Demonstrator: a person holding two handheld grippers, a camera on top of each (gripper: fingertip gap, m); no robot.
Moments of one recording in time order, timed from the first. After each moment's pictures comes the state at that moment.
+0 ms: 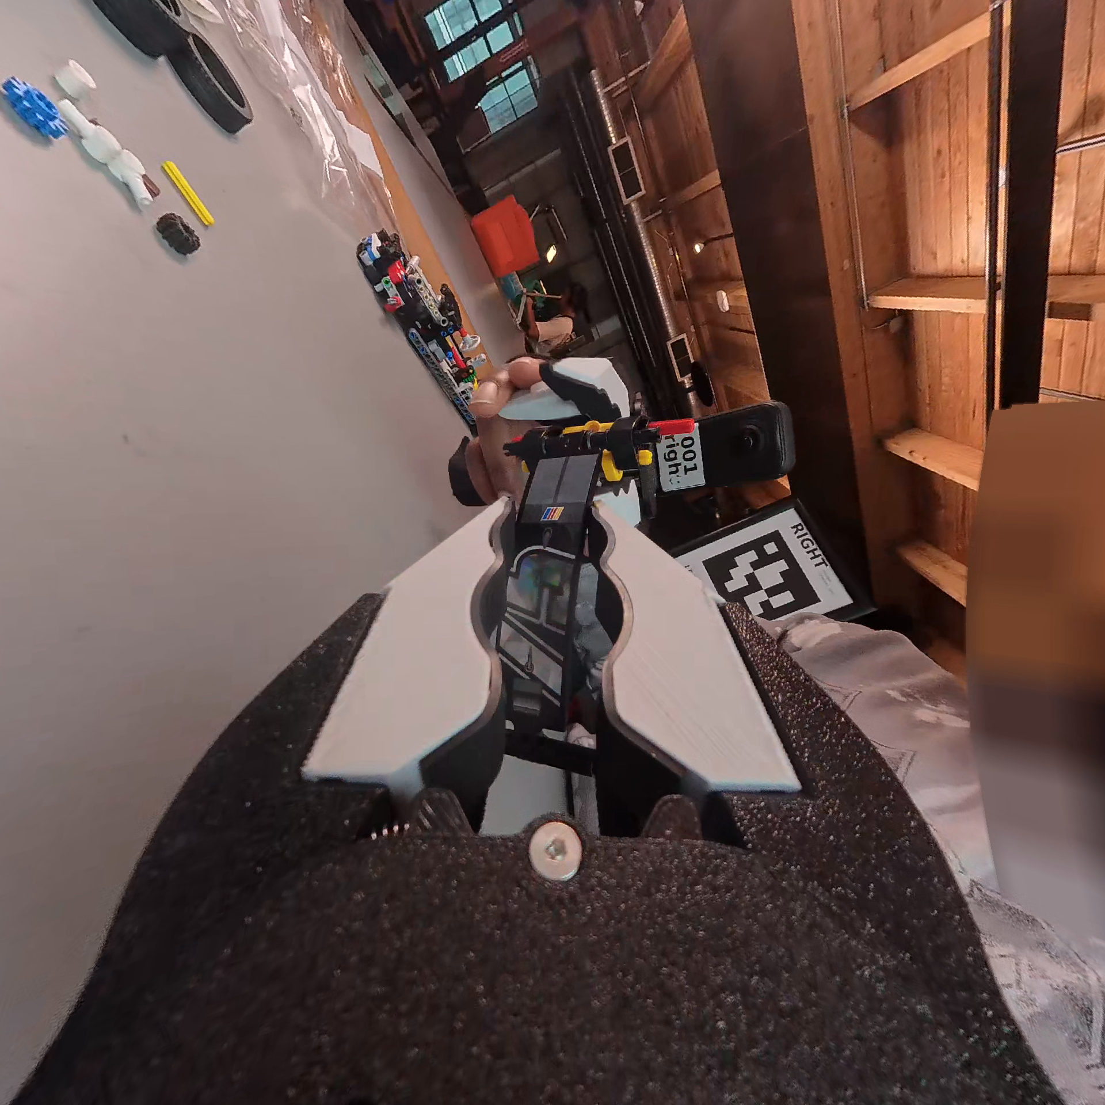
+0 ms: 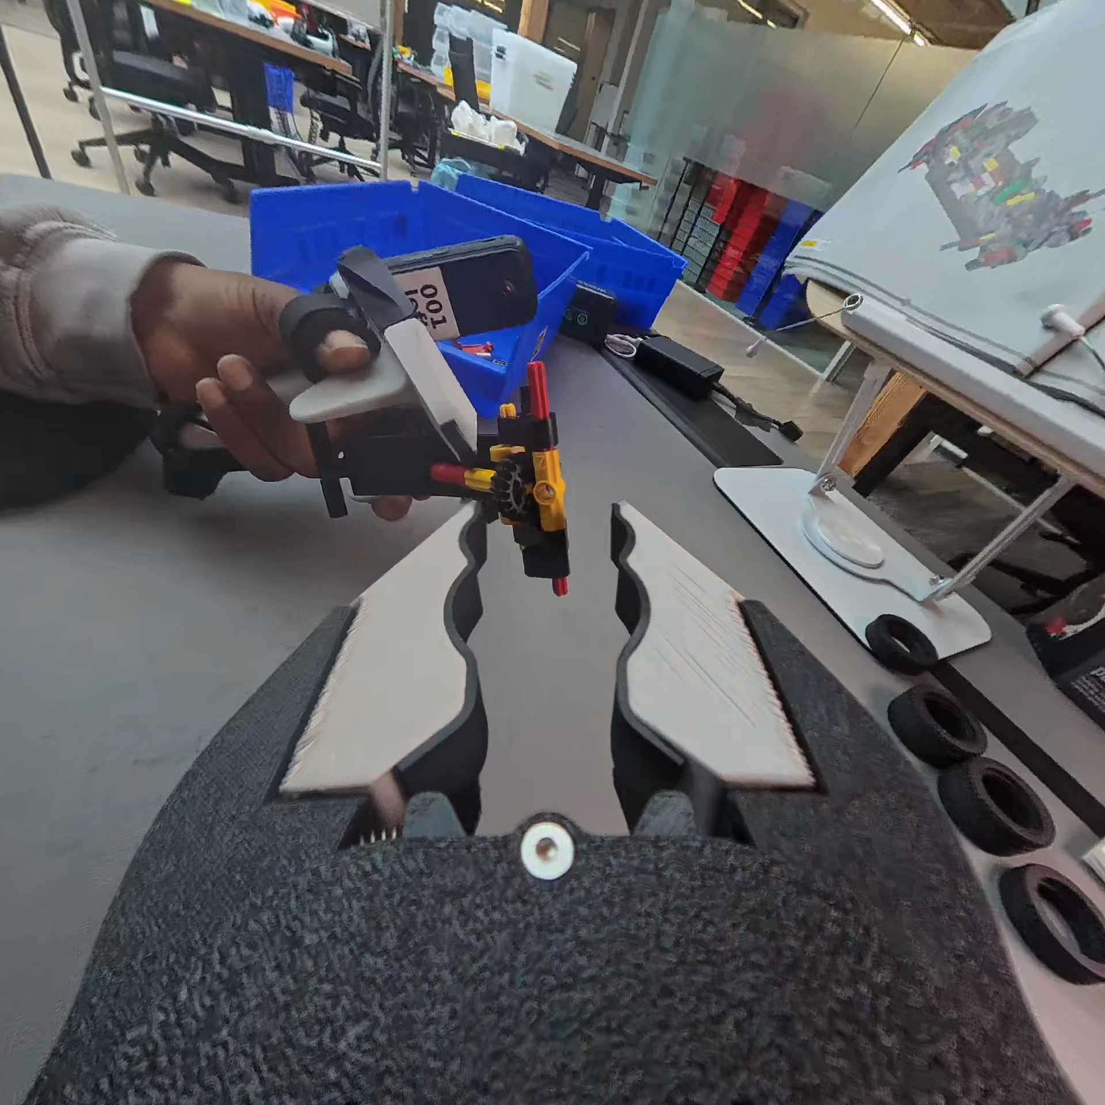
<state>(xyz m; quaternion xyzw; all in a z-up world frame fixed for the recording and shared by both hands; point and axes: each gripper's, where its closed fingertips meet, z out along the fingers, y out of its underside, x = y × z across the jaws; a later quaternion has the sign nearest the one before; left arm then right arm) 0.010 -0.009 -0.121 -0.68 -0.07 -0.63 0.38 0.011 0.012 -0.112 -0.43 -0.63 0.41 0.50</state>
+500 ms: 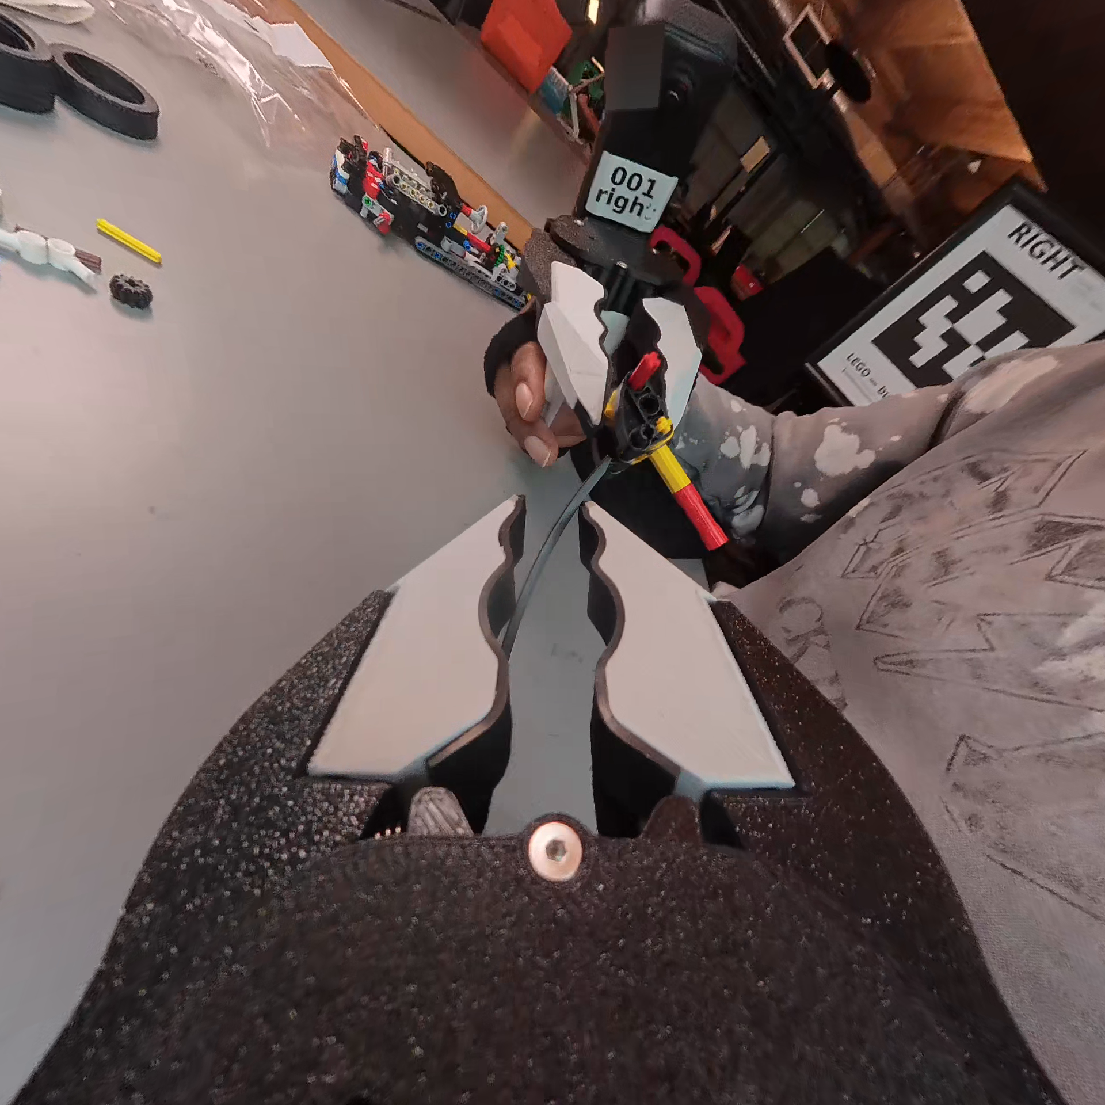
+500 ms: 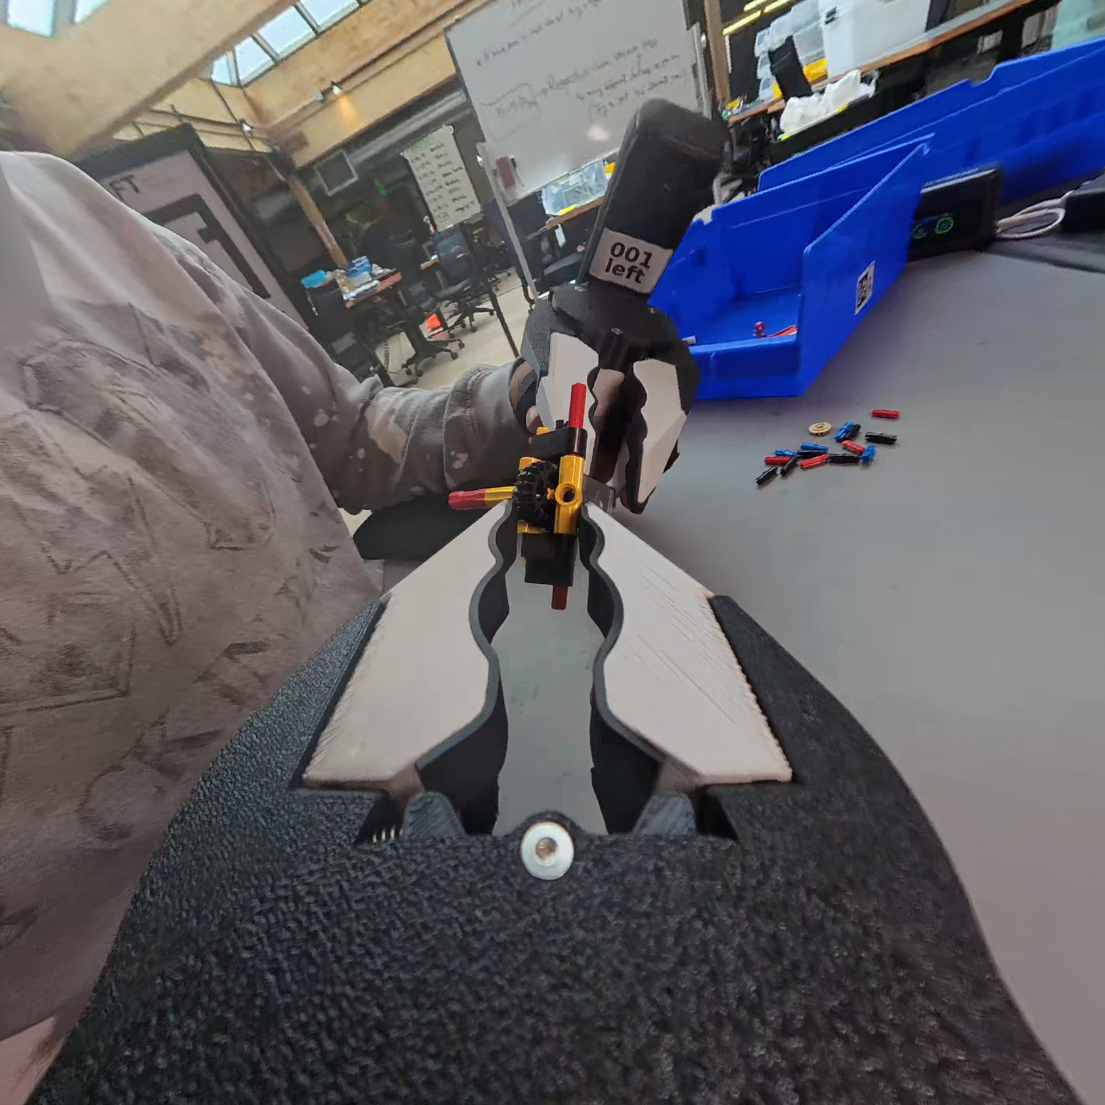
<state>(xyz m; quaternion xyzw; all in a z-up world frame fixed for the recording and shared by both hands) 0.029 -0.034 -0.136 -0.76 0.15 -0.48 0.41 0.050 -0.036 -0.111 -0.43 -0.59 0.66 0.17</state>
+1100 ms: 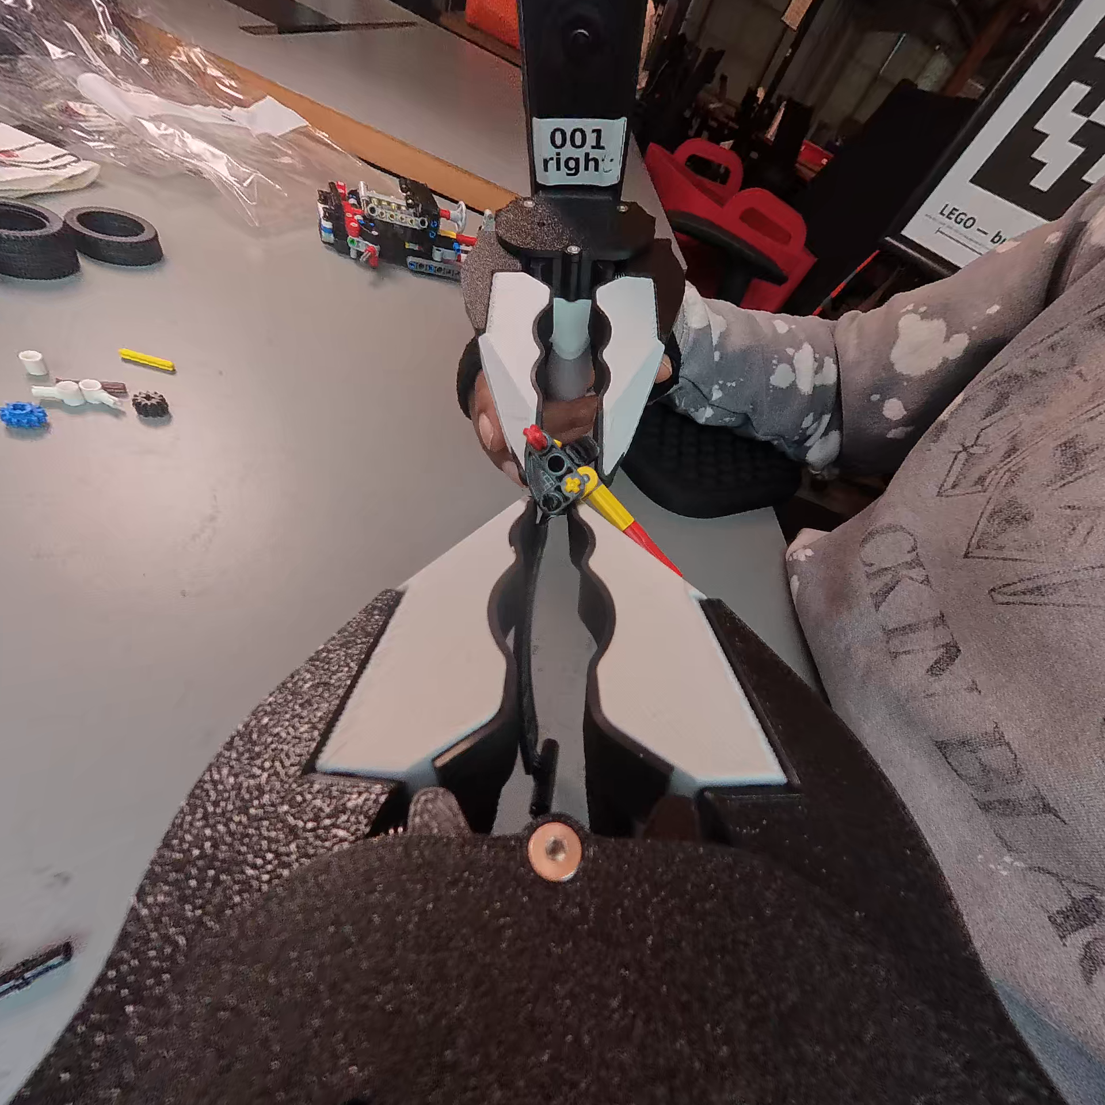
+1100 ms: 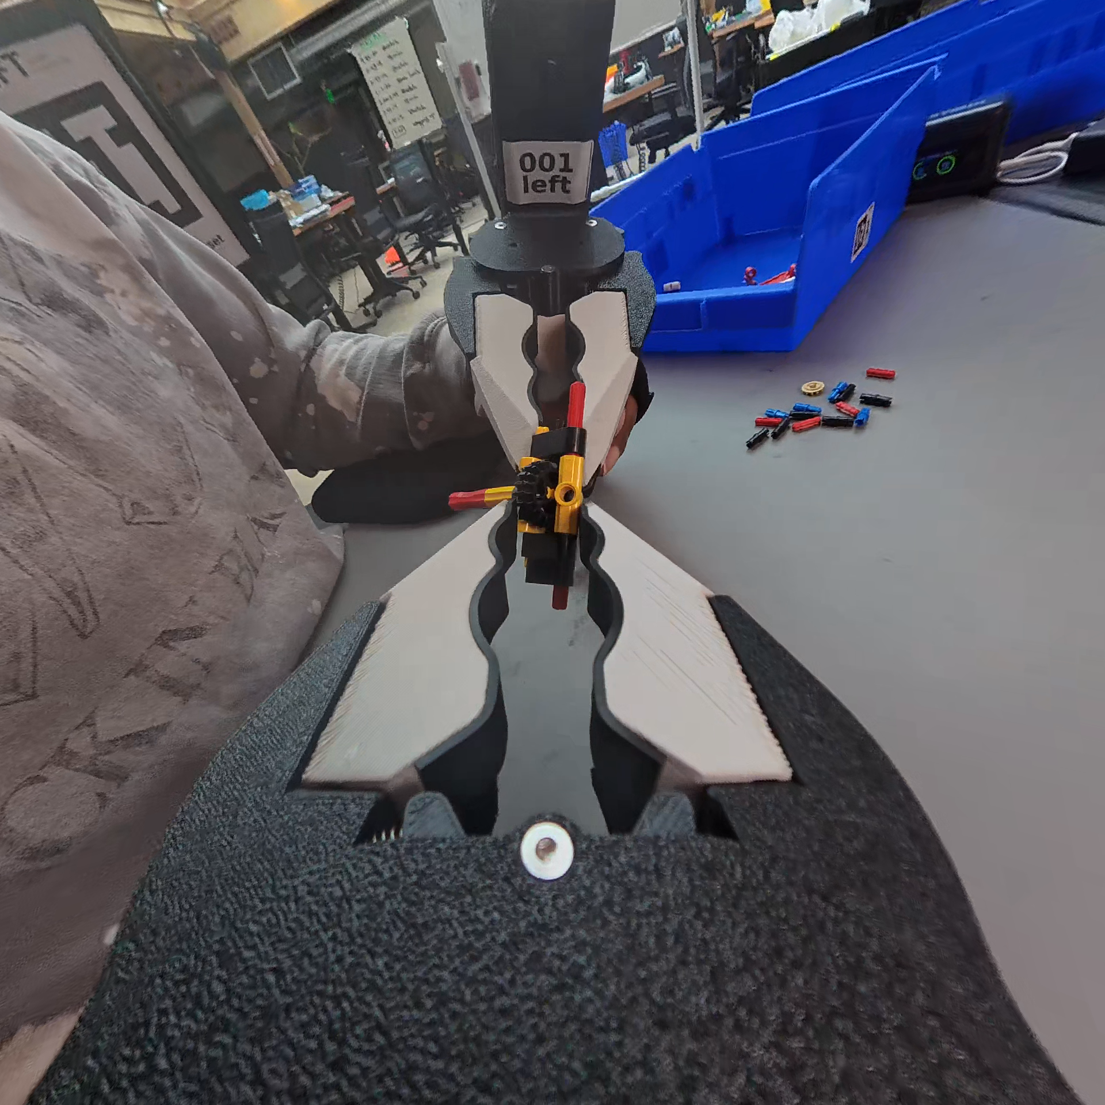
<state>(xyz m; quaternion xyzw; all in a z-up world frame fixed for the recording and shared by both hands) 0.044 -0.042 -0.134 -0.75 0.25 -0.38 0.47 0.045 -0.044 -0.129 -0.44 -0.63 0.62 0.18</state>
